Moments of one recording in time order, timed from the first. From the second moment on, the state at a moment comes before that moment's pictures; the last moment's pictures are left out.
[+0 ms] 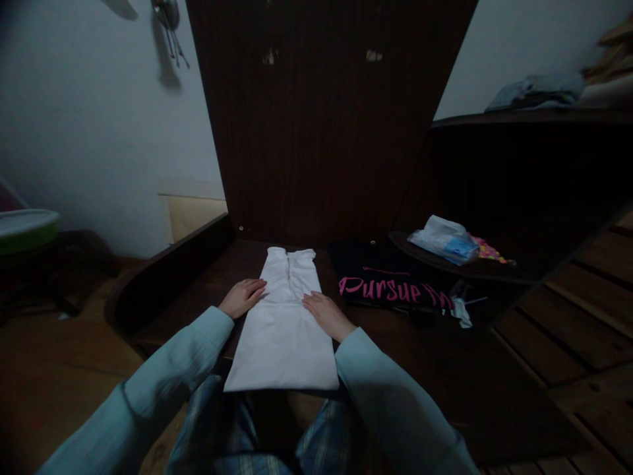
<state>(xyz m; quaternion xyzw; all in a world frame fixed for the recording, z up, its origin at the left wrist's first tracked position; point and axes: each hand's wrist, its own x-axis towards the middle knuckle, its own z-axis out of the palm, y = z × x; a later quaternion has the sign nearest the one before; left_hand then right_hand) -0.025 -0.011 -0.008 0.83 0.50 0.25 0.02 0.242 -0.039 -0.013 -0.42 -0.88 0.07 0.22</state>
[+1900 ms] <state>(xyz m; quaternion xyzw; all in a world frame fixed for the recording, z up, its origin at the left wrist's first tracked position) -0.005 -0.118 -0.016 0.82 0.46 0.32 0.12 0.248 -0.056 0.001 -0.37 -0.85 -0.02 0.39</state>
